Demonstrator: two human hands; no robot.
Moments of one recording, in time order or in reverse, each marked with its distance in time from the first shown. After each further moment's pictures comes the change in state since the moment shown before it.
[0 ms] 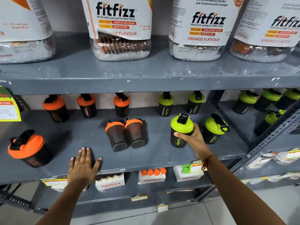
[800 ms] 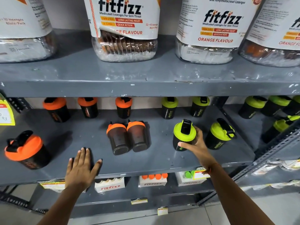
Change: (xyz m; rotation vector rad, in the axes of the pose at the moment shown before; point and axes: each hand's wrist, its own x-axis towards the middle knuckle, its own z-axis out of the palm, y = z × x) left_hand 0.008 -0.004 0.003 0.024 0.033 0.003; right_hand 0.018 0.034 -0.007 -0.031 -0.109 -0.020
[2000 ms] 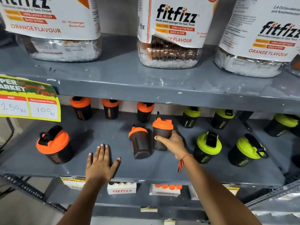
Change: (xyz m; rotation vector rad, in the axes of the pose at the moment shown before) left_hand 0.018 -0.004 0.000 0.004 0.018 -0.031; right_hand 0.054 -0.025 0.173 -0.303 -0.018 0.140
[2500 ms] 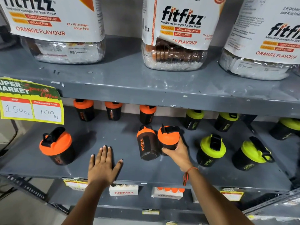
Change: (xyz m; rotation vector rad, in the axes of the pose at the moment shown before) left_hand -0.001 0.002 -0.002 0.009 0.015 0.005; right_hand -0.014 0.030 -0.005 0.045 0.019 -0.198
